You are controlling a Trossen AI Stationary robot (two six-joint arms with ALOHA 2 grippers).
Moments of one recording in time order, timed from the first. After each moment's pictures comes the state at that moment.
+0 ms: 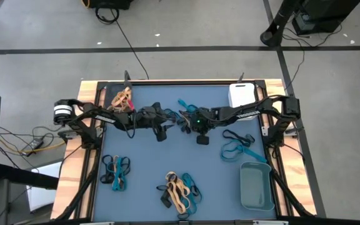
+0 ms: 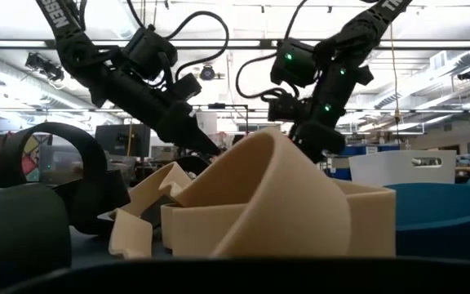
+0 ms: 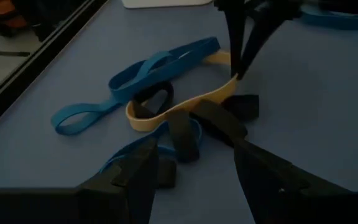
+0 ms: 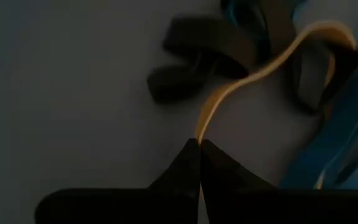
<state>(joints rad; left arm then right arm) 0.21 1.59 0.58 0.51 -0.07 0.10 -0.16 1.76 0.98 -0.30 0.05 -0.10</state>
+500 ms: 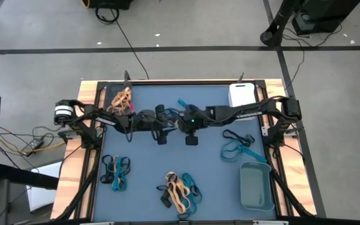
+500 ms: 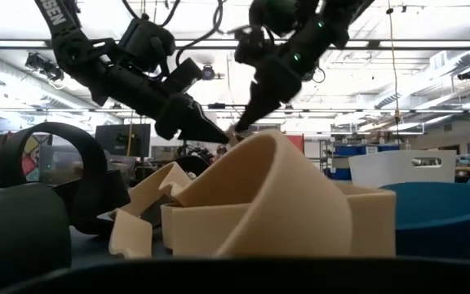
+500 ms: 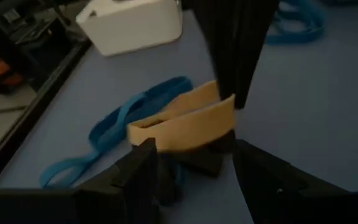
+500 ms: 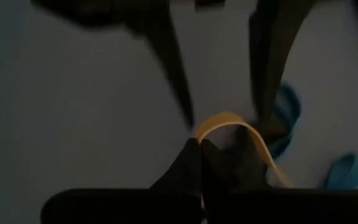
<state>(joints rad) 0.15 1.59 0.58 0.63 -0.06 0.26 -0.08 1.76 1.21 -0.28 0.07 -0.15</state>
